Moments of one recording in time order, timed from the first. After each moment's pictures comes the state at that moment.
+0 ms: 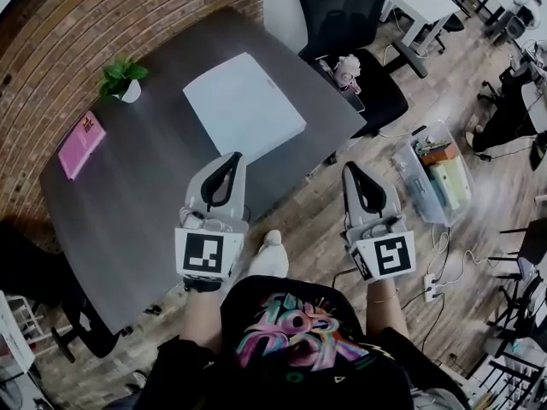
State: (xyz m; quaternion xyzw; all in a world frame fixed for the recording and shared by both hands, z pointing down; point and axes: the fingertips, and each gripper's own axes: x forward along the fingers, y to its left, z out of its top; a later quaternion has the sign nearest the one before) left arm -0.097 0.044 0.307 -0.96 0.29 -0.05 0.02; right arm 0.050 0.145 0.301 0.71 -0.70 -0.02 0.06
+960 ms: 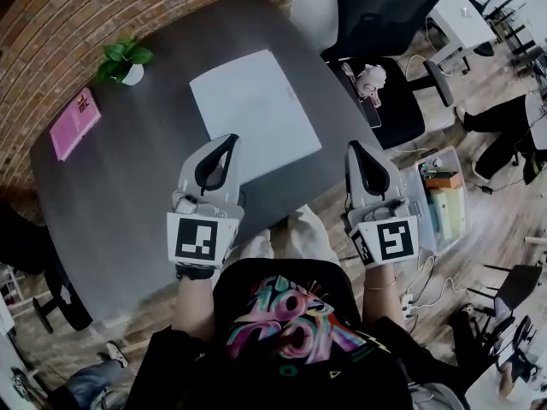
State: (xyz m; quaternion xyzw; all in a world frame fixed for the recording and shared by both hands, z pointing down) left arm -0.072 -0.060 0.329 -0.93 0.35 -0.06 0.00; right arm 0.094 0.013 0.316 0.66 -0.75 -0.01 0.07
